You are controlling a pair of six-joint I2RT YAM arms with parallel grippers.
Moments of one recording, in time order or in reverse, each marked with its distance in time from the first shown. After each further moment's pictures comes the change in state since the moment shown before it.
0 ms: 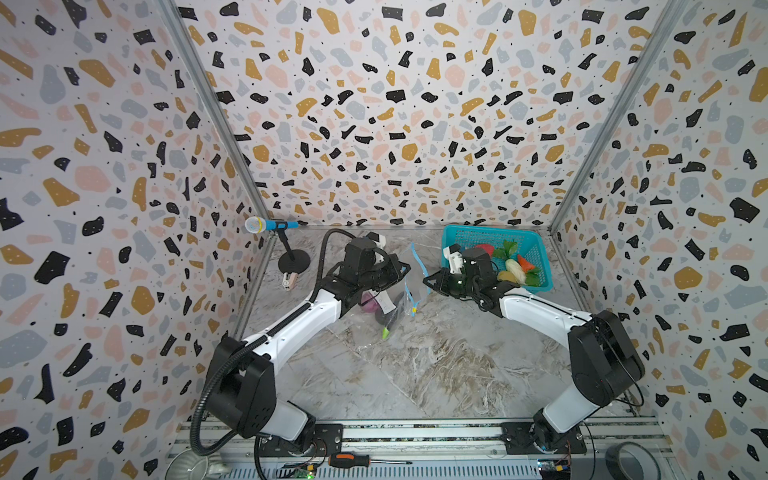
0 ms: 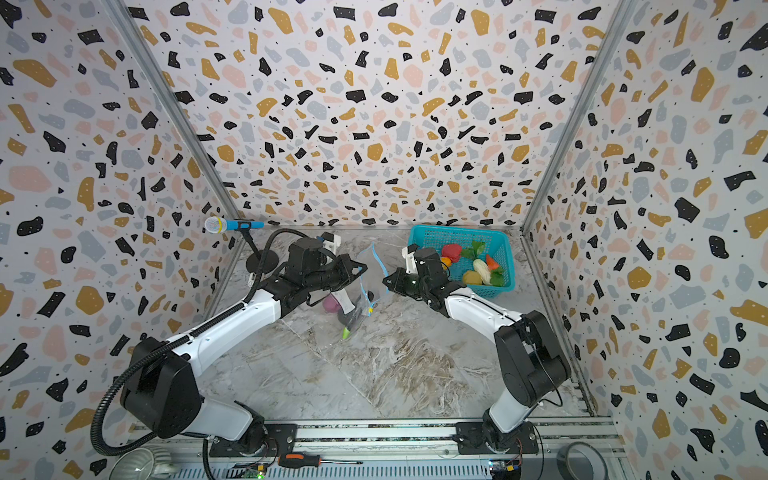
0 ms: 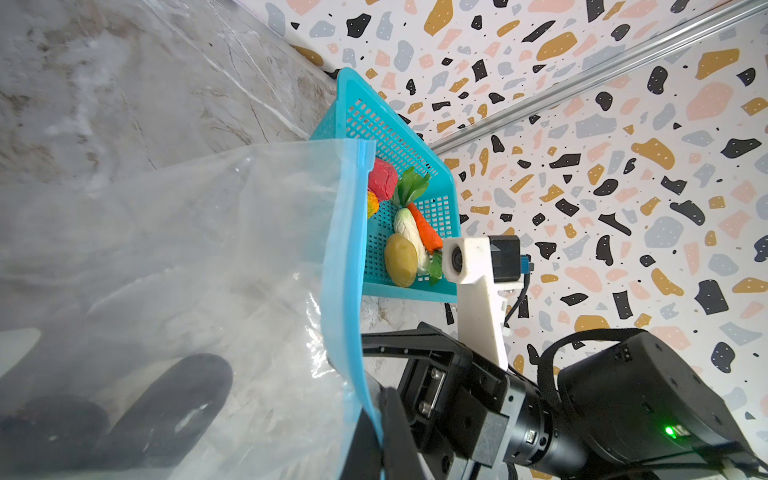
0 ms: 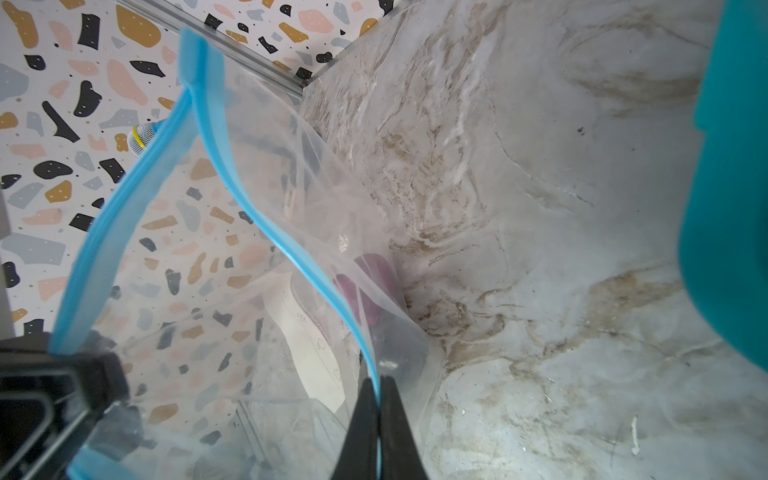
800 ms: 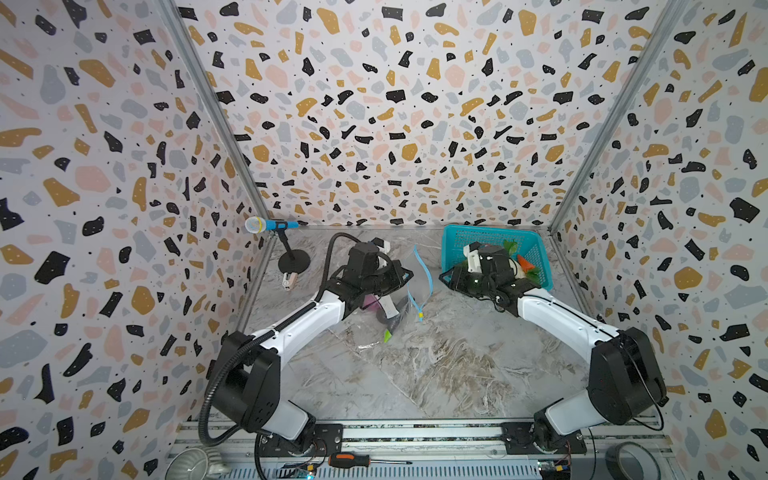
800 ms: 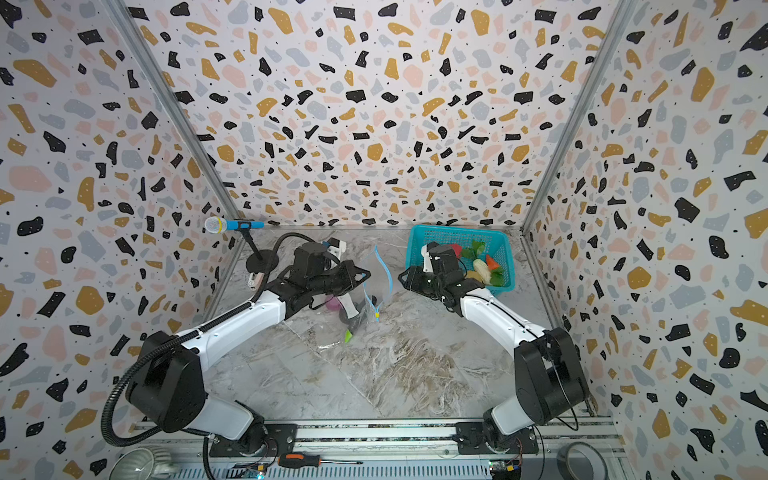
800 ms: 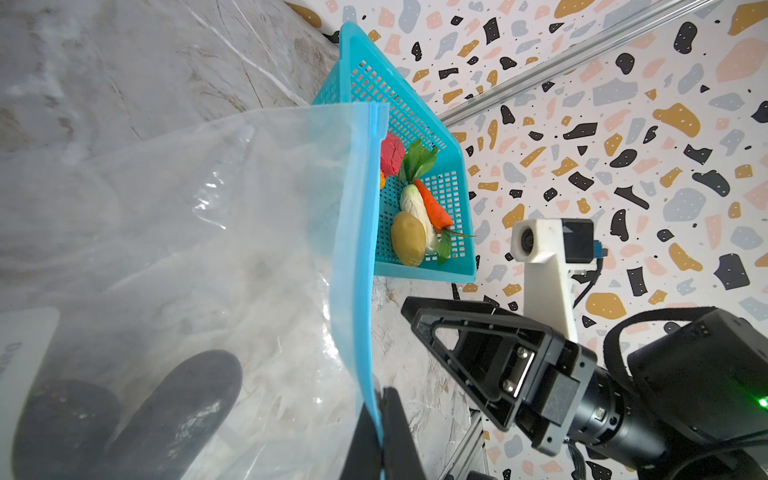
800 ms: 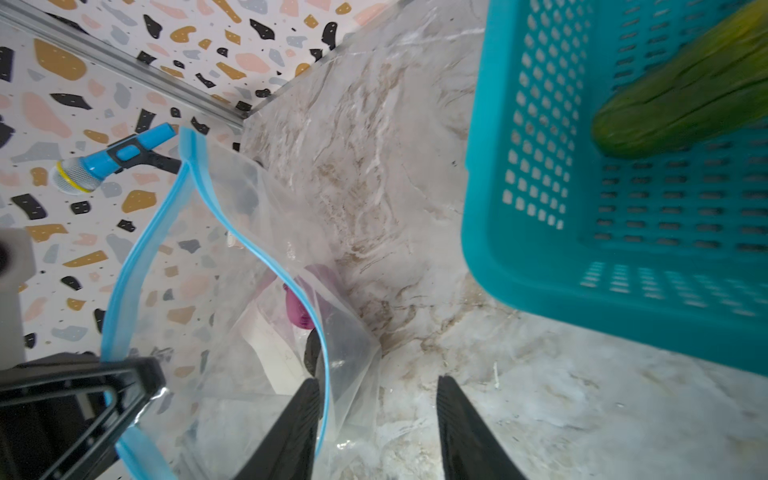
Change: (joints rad) left arm 0.000 0.034 -0.034 0.034 0.048 0.027; right arm -0.103 -0.120 0.038 -0.255 0.140 -0.113
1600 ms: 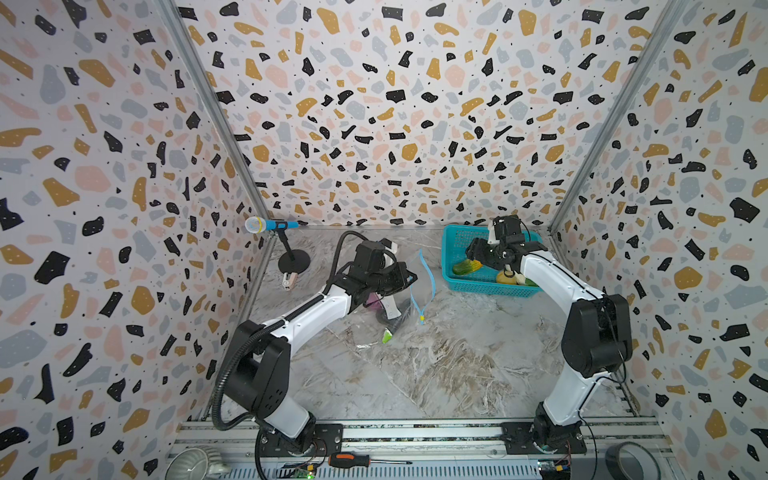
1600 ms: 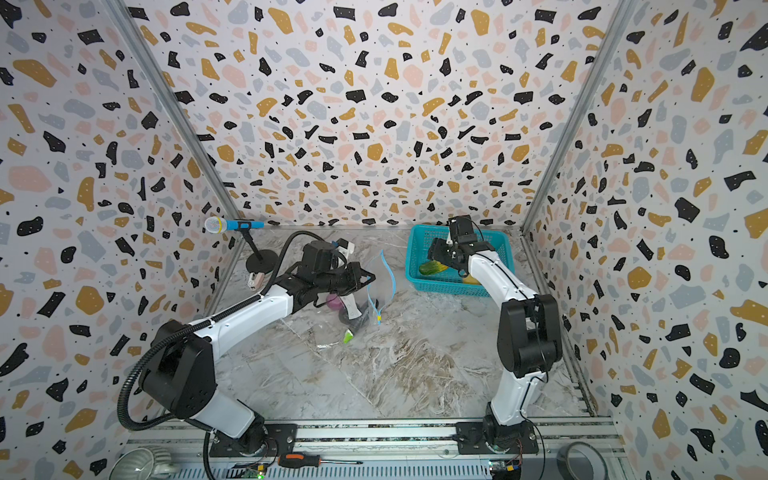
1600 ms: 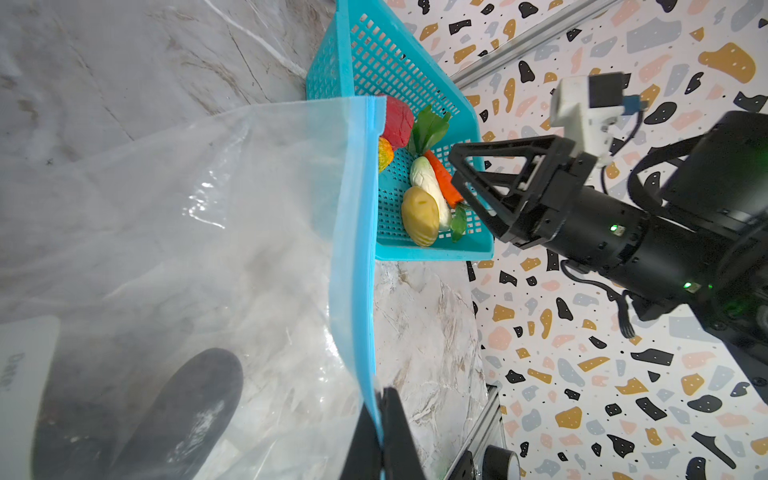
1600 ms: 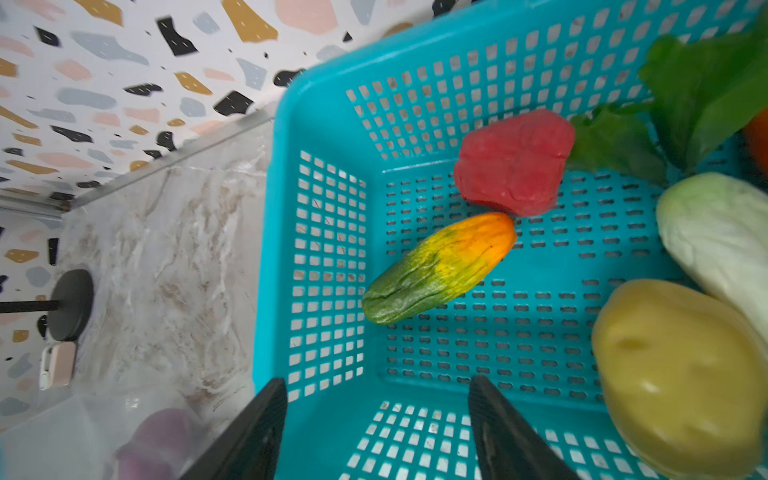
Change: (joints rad) left arm -0.009 0.079 0.060 -0.060 0.042 0.084; right arm -0.193 0.324 0.399 -0.266 0.181 -0.183
